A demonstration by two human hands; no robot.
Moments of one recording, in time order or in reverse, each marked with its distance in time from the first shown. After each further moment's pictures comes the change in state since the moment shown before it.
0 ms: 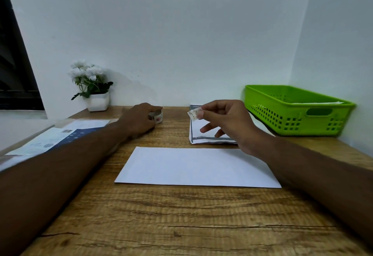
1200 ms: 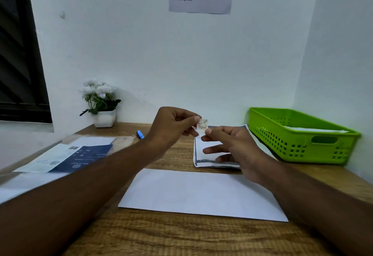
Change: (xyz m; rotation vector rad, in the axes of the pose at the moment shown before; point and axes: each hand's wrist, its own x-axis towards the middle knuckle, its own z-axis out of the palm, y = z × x) left_hand -0.036 0.103 -0.026 -1.048 0.211 0.073; right_hand -0.006 -0.013 0.000 0.121 -0.050 0.193
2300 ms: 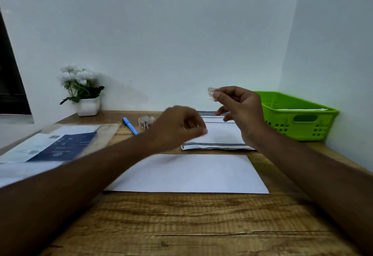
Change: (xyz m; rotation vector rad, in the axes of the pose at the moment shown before) left_hand -0.018 -0.001 0.022 0.485 -0.332 0.175; right_hand 0.015 -0.008 -0.030 0.036 0.300 -0.384
